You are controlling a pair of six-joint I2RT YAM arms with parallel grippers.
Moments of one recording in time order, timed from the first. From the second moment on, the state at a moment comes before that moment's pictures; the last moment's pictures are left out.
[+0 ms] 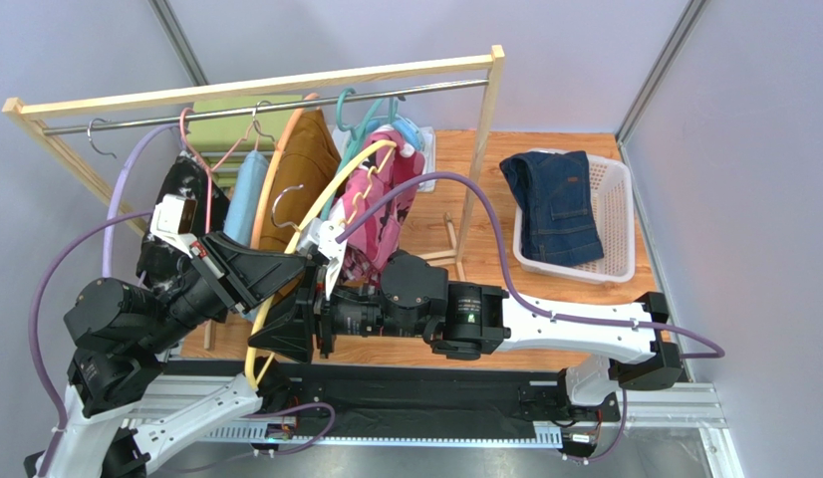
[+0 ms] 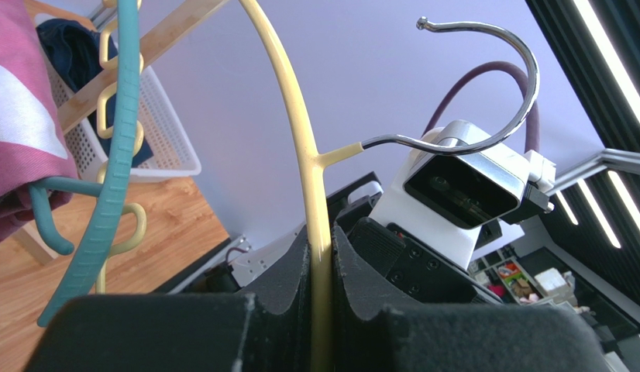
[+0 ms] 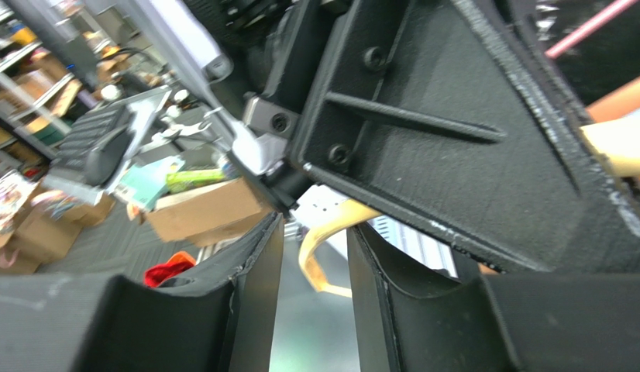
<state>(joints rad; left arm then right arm) -0.85 0.51 1.26 -0.52 0.11 -1.04 1.50 1.56 1.68 -0.03 -0.05 0.44</state>
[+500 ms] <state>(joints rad) -0.85 0.48 1.24 -0.52 0.10 -1.02 1.57 1.61 1.71 -0.01 0.25 0.50</state>
